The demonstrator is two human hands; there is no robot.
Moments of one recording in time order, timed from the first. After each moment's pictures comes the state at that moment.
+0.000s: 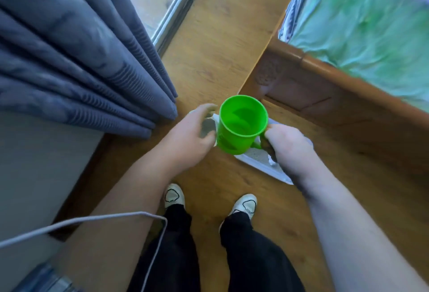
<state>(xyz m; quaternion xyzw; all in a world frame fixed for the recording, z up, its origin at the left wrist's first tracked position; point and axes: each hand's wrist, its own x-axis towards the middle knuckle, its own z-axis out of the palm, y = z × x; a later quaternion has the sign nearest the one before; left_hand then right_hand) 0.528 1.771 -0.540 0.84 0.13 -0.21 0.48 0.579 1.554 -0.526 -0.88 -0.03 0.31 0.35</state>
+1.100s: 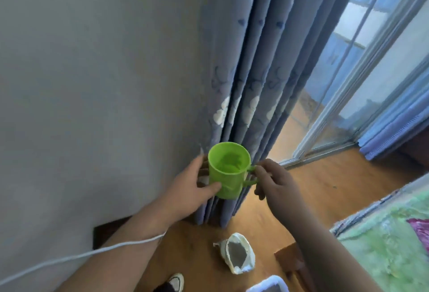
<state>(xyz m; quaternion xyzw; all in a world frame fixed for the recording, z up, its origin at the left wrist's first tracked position) 0.352 1.845 -0.184 0.75 0.32 0.22 0.54 0.529 1.717 -0.154 -0.75 -0.41 0.23 0.47</state>
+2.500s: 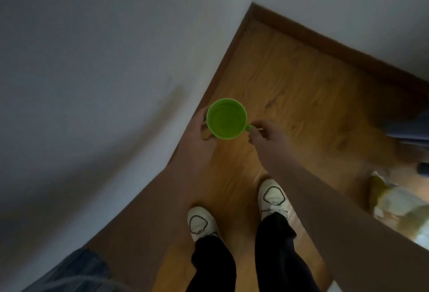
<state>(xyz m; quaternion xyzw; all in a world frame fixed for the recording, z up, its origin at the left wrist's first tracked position) -0.068 1.777 -0.884 0.31 0.77 0.30 0.47 0.097 1.831 -0.877 -0.65 -0.50 0.56 0.08</state>
